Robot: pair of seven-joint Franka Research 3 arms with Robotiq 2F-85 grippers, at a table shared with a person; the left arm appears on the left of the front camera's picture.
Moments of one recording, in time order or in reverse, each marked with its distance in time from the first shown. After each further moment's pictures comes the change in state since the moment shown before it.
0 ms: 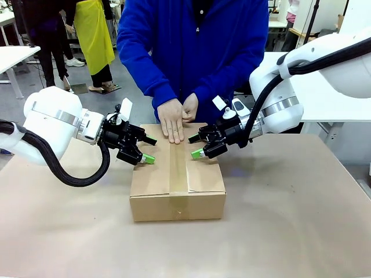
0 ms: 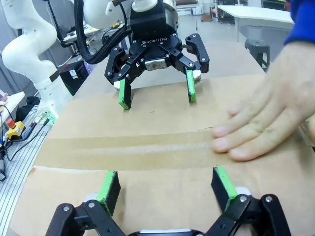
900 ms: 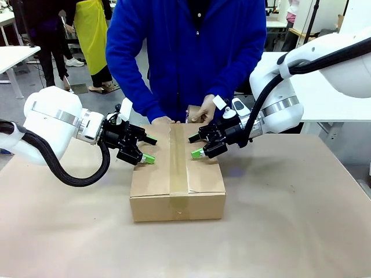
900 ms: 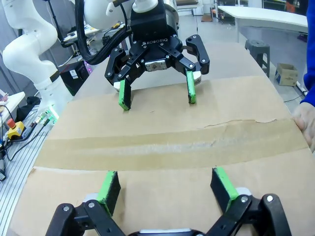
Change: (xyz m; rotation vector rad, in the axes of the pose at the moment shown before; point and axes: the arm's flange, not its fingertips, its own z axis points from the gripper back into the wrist) left arm 0.001 0.000 0.000 -0.003 -0.003 -0.001; right arm 0.001 0.000 0.000 0.001 -0.002 0.002
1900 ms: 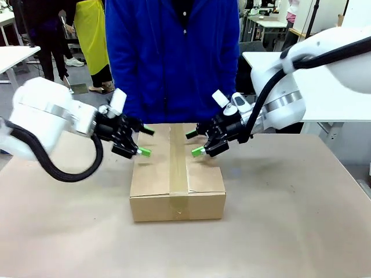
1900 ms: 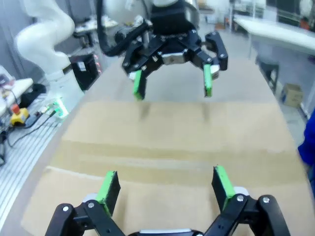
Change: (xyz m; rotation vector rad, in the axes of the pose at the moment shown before) left arm 0.035 -0.012 0.035 0.022 -0.065 -0.143; right arm 0.032 0.024 0.010 0.044 -0.019 0.165
